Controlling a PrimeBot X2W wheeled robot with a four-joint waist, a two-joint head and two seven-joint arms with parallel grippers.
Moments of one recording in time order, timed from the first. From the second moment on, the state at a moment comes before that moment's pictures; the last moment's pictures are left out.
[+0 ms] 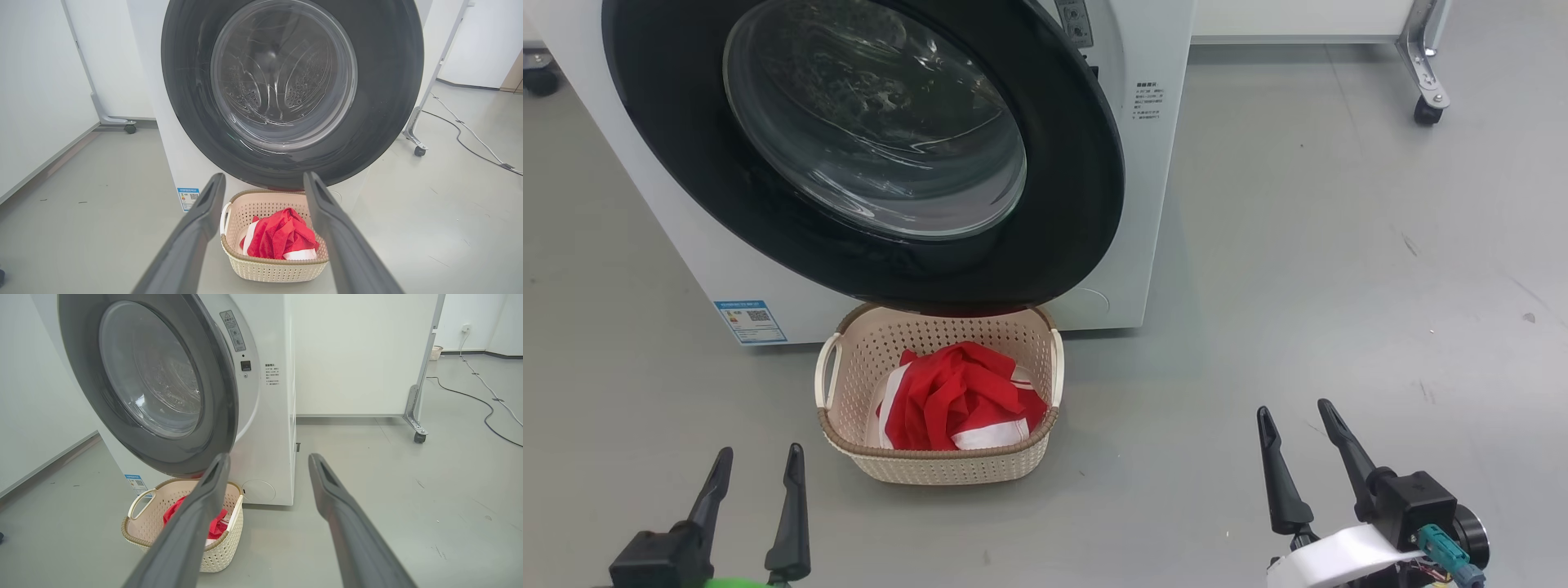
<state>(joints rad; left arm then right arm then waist) 0.20 0.14 -0.13 -0.13 -0.40 0.04 -0.09 0.10 -0.08 0.27 0.09 0.31 -0.08 -0.25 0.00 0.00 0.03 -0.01</state>
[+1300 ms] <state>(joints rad) 0.20 0.11 -0.20 -0.10 -0.38 0.05 -0.12 0.08 -0.10 0.27 0.09 0.30 -0.06 -0.25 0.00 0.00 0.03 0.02</state>
